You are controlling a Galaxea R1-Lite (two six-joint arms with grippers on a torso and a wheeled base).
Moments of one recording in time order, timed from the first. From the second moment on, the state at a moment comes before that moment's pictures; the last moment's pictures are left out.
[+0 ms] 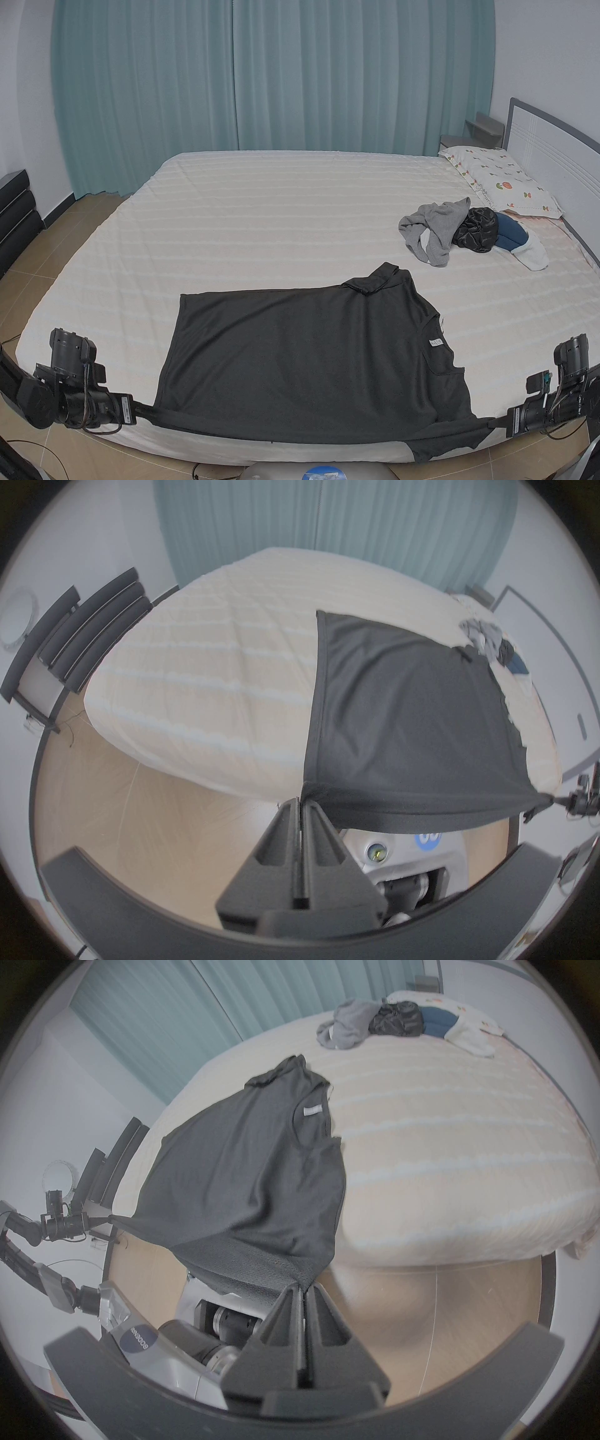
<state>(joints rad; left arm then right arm) -0.04 1.66 -0.19 -0.45 0.03 -0.20 -0.04 1.59 -0.07 -0.46 0.30 0.03</state>
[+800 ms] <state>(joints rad) -0.05 1.72 -0.43 -0.45 0.03 -0.32 -0.01 1.66 -0.37 -0.46 0.29 0.12</state>
